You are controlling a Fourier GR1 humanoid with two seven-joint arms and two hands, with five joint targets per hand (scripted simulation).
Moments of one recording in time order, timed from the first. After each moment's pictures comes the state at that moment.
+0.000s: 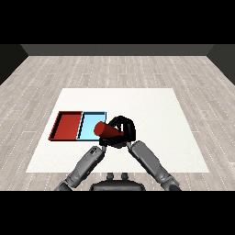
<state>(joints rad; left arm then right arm) -0.34 0.02 -0.55 -1.26 0.34 0.40 -0.33 -0.45 -0.01 0.53 -1.48 -0.25 -0.52 -0.36</state>
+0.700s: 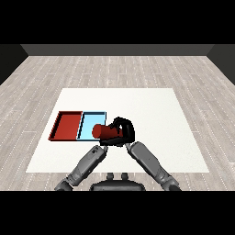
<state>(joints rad) -0.37 0.02 -0.58 -1.21 0.38 0.58 -0.38 -0.45 -0.01 0.56 -1.50 -0.26 -0.54 -0.36</state>
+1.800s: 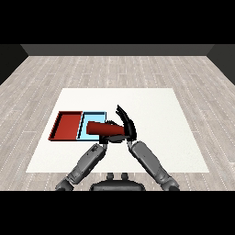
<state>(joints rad) -0.39 0.01 -0.53 -1.19 0.39 0.61 -0.50 -0.43 0.00 0.51 -1.48 -0.20 -0.50 -0.23</state>
